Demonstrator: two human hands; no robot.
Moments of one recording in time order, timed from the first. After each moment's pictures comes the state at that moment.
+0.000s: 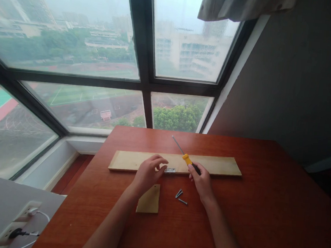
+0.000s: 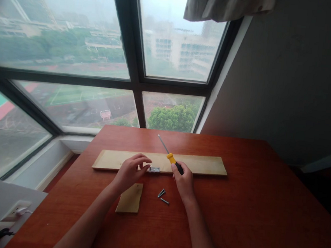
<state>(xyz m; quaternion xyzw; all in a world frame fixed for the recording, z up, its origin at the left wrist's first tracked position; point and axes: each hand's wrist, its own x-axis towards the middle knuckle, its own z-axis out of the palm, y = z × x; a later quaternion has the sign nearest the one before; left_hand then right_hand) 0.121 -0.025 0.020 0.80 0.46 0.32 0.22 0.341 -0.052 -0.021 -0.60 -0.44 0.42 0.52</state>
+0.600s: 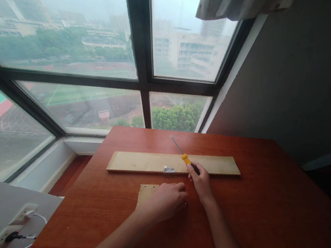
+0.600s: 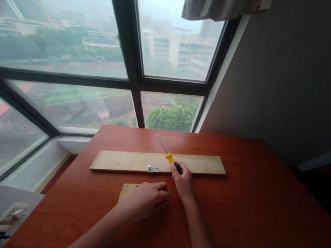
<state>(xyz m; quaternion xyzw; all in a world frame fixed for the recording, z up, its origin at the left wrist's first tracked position) 0.171 -0.081 0.034 0.93 0.33 0.02 0.18 0.342 -0.052 -0.024 -0.59 -0.45 0.42 0.51</state>
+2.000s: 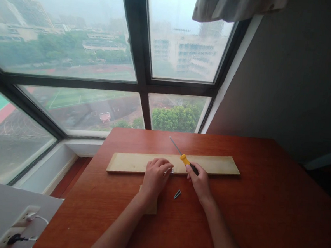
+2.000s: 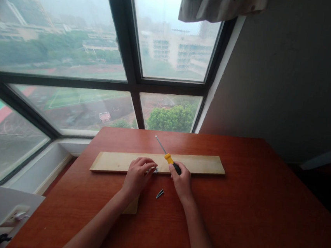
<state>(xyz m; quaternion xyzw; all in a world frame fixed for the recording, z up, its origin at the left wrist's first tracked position) 0.154 -0.035 0.005 0.81 0.50 0.30 0.08 0.339 -0.052 -0.019 -0.59 -0.45 0.42 0.52</state>
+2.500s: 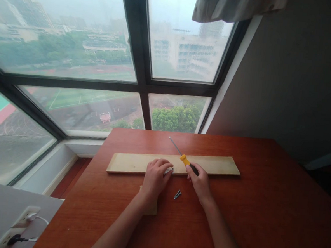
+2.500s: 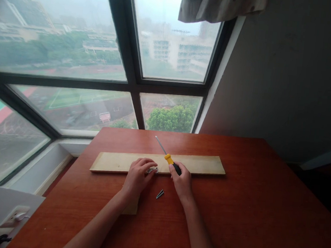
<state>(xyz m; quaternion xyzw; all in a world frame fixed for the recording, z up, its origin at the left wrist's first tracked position) 0.153 -0.035 0.004 0.81 0.50 0.29 0.11 0.337 -0.052 -0.015 -0.60 -0.45 0.41 0.52</state>
